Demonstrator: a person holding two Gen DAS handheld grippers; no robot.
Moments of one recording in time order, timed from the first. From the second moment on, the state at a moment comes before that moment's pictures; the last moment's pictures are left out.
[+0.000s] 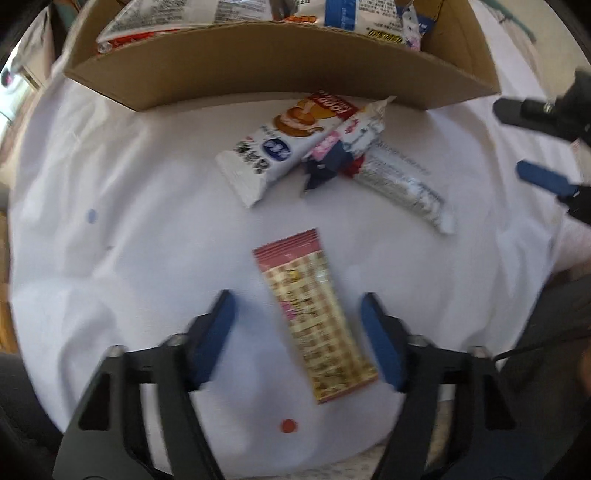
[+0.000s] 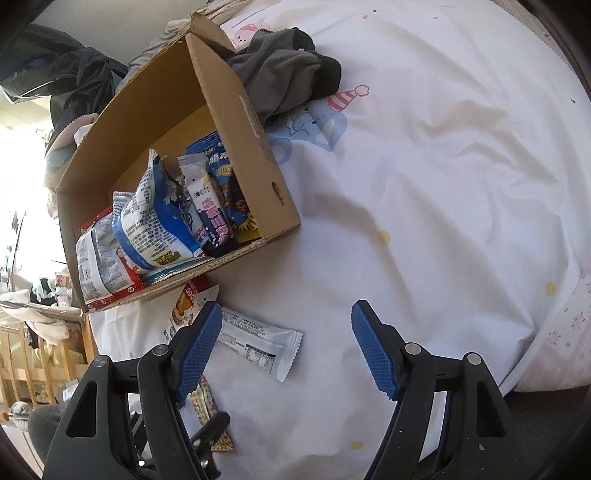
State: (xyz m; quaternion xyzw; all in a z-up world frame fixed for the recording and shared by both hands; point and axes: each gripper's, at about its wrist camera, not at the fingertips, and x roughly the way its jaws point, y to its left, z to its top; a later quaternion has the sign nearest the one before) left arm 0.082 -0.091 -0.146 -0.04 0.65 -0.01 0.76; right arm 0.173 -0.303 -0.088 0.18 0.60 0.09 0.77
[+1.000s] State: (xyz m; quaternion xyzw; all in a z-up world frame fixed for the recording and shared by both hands) left arm 0.094 -0.018 -0.105 -0.11 0.61 0.08 0.78; right arm 0.177 -0.178 -0.131 -0.13 0.65 0.18 0.73
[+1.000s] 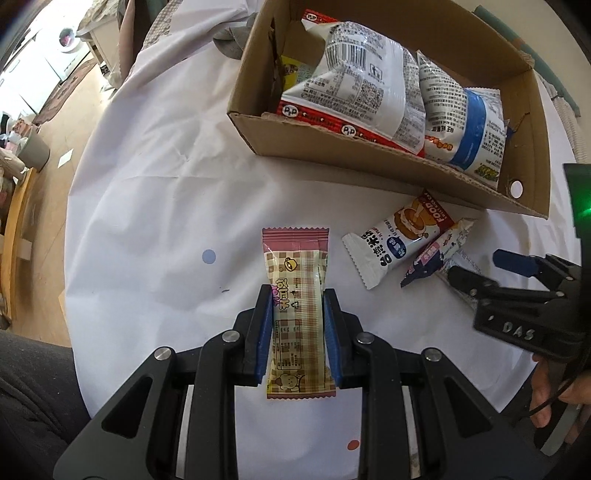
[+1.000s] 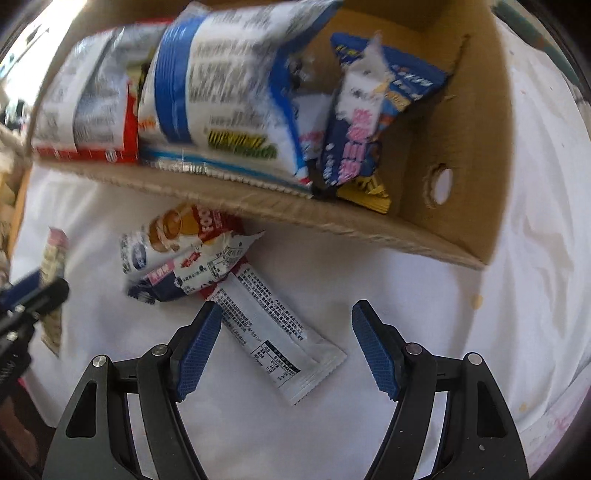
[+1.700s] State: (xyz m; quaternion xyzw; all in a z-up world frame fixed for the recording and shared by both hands) left arm 0.082 -0.006 -0.102 -0.09 0.58 0.12 0.80; right arm 0.095 -0.143 -0.131 -0.10 0.69 0.29 0.66
